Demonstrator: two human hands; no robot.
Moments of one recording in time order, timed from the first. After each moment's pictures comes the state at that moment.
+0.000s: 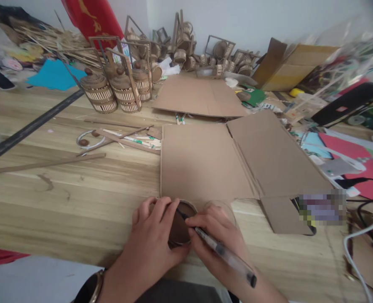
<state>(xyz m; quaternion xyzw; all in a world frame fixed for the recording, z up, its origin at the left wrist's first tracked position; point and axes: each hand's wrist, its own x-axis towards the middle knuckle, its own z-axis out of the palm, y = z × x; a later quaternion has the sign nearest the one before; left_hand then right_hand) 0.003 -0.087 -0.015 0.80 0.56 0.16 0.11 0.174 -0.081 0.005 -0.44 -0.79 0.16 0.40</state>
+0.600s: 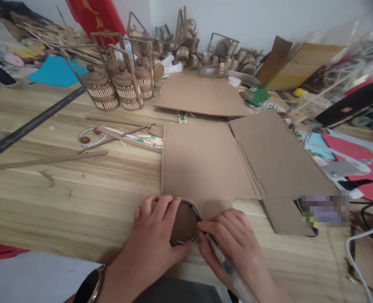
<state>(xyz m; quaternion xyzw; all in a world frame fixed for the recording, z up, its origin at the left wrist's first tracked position) 0.003 -0.084 -0.012 0.81 0.56 0.13 0.14 0.188 -0.089 0.008 -0.44 -0.84 0.03 0.33</state>
